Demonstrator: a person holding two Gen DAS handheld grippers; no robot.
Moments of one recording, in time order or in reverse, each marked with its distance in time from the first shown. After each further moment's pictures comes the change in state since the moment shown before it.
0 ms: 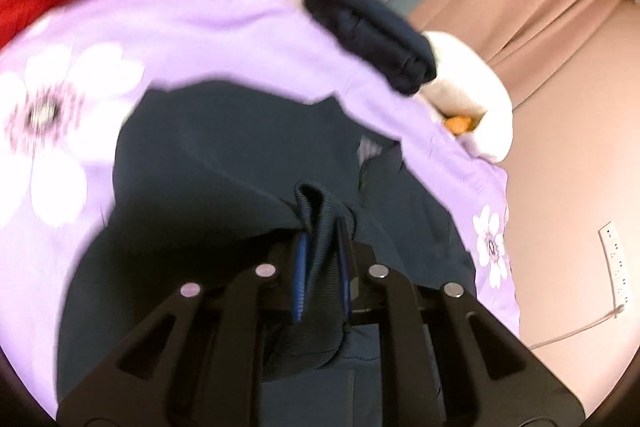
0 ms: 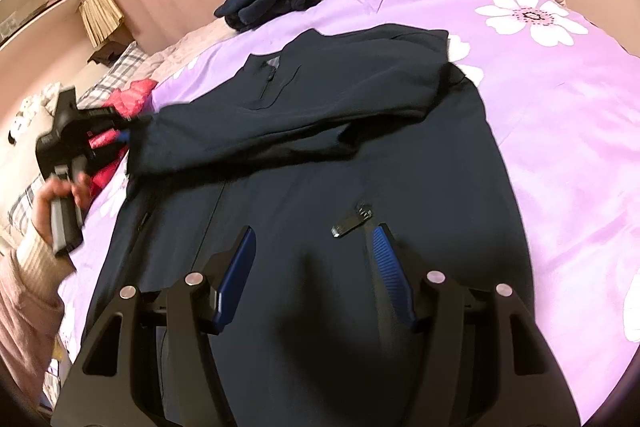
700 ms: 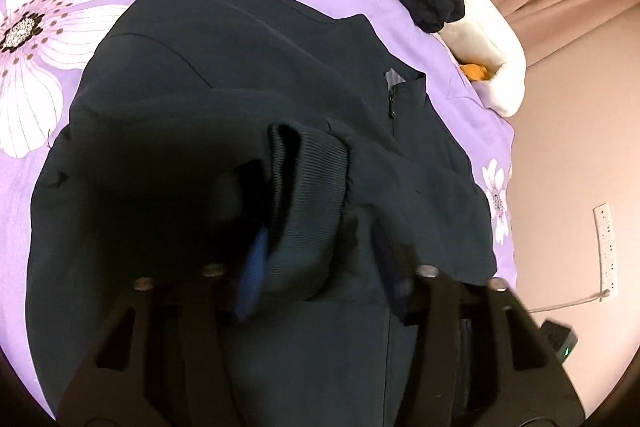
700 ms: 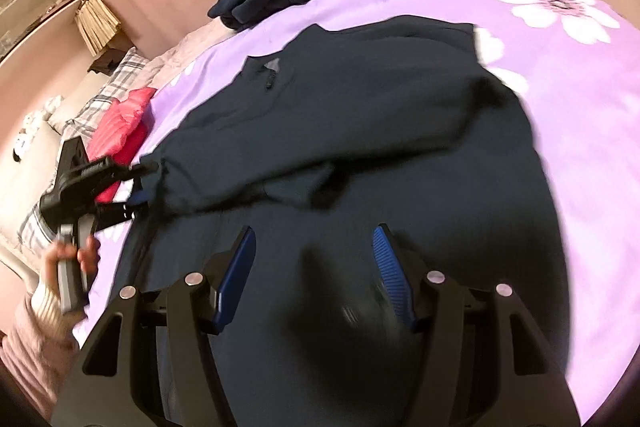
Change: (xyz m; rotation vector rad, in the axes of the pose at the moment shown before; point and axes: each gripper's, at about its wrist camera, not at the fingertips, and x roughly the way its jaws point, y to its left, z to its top) left arm 0.051 0.042 -0.040 -0.062 0.255 -0.038; right arm 0.069 0.002 0.051 0.042 0.054 0.092
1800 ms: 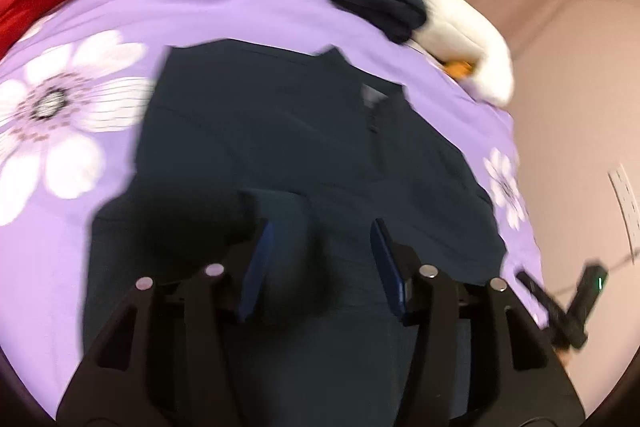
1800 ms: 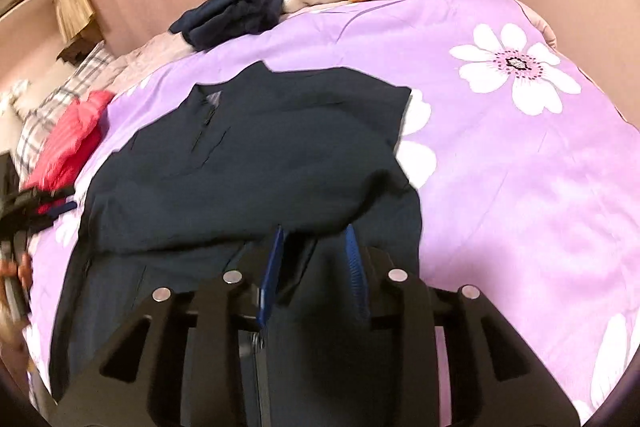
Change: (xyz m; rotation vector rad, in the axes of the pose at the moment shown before) left arm -0.050 -0.038 -0.019 0.181 -0.103 0.070; right arm -0.048 -0.048 0.045 -0.090 -0.073 -0.216
